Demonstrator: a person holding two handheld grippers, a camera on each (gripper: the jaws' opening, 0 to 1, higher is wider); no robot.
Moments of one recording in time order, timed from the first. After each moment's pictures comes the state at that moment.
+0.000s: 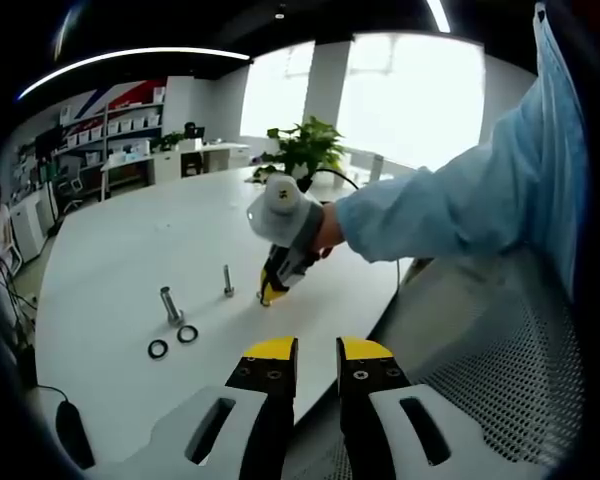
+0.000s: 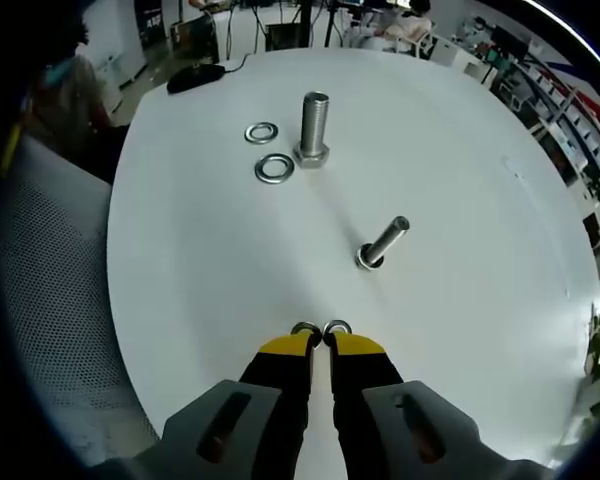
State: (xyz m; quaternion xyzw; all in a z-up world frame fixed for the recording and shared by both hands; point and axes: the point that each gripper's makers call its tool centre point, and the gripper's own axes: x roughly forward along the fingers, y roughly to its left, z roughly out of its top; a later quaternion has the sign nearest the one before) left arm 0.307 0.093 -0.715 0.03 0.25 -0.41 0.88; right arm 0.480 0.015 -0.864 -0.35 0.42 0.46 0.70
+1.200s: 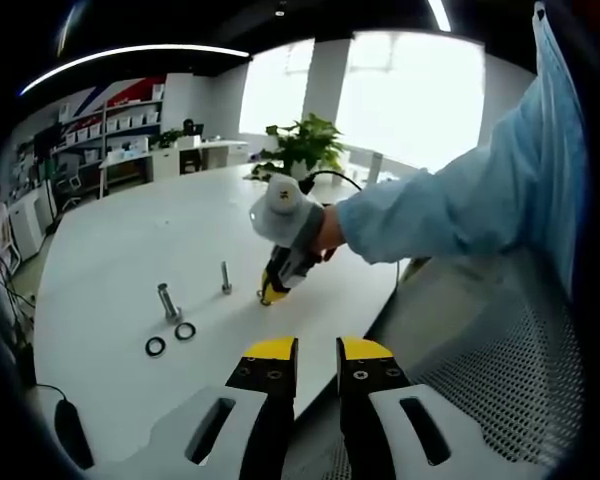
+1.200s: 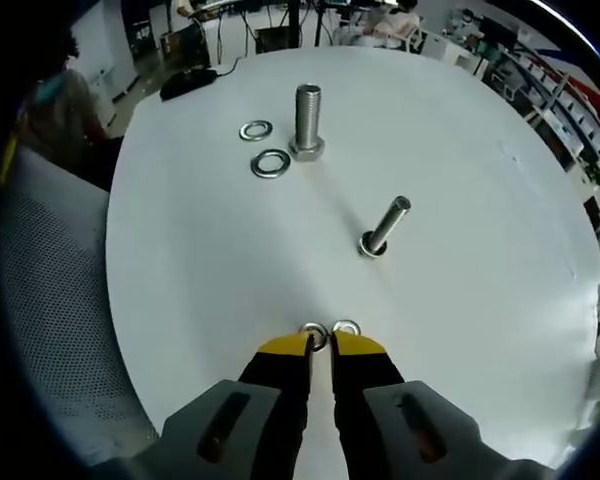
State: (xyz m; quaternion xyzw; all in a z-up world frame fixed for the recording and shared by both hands) left arm 0.305 0.092 -0.717 0.03 0.26 -0.41 0.87; right arm 0.474 0.011 -0.876 -0.33 0.44 0.45 0.71
